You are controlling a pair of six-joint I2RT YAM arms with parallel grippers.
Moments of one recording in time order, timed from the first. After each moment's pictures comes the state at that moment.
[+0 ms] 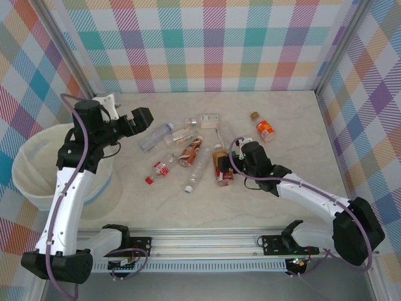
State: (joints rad) left arm -0.13 1.08 1.32 -0.66 0.39 -0.49; right arm 0.68 1.20 0.68 -0.15 0.07 0.41
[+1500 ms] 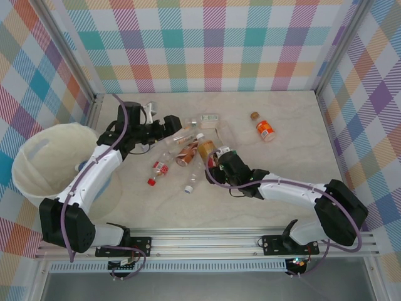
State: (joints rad) left arm -0.28 1.33 1.14 -0.41 0.52 -0.65; right arm 0.89 1.37 0.71 -0.01 0.12 0.36
